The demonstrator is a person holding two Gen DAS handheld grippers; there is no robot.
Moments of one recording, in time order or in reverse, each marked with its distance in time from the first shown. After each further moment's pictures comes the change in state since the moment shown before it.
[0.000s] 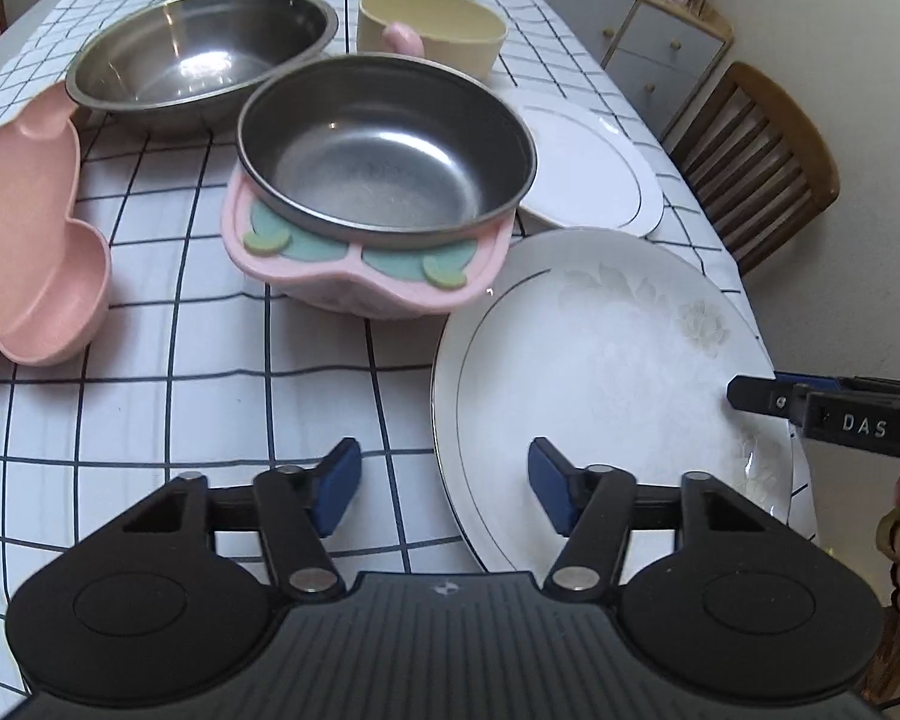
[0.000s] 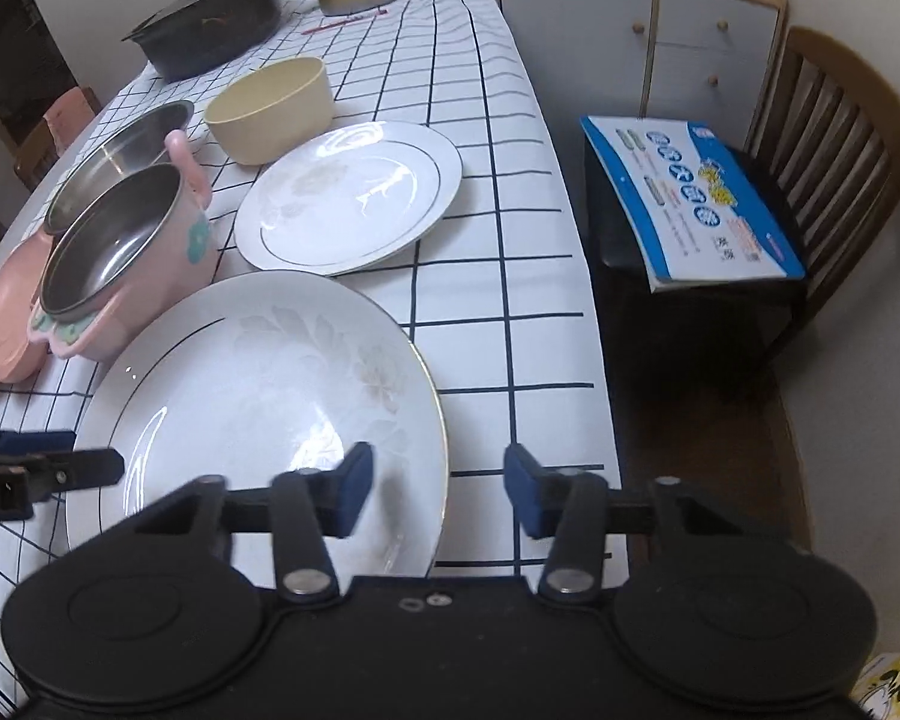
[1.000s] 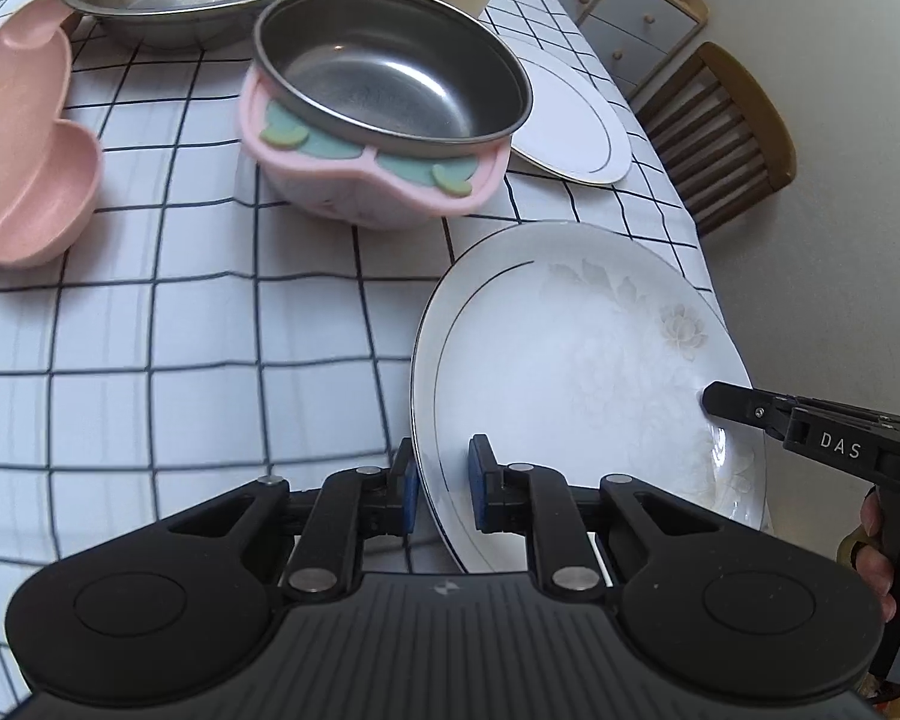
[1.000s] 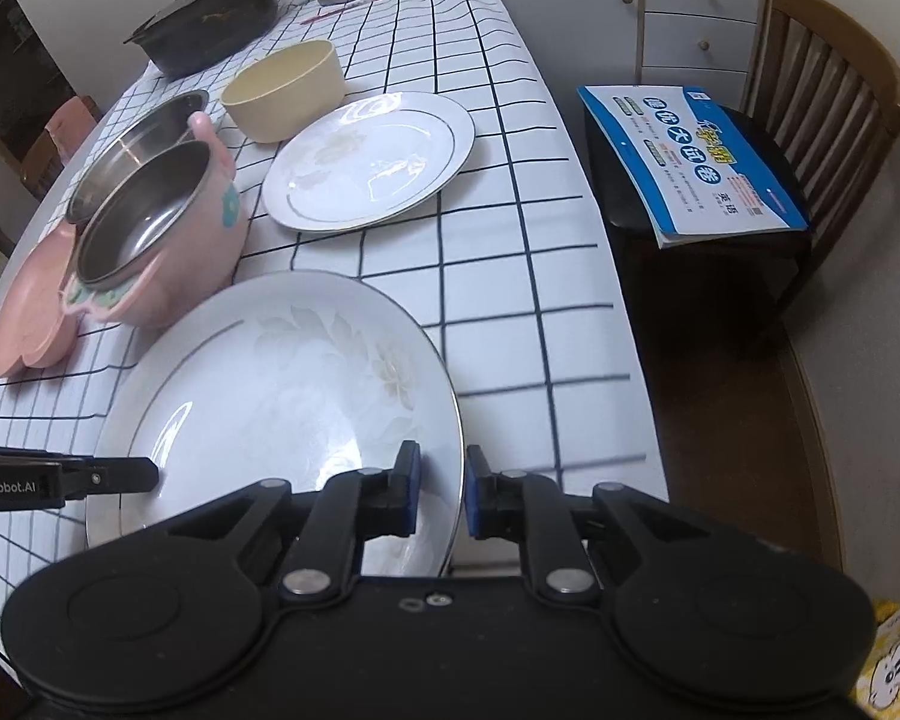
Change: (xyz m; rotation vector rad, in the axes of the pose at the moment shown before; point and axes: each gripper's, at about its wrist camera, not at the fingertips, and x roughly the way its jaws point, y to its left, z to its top) left arm -0.007 0.023 -0.014 -0.040 0.097 -0.146; right arm -0.020 0.015 -0.029 0.059 0.022 0.019
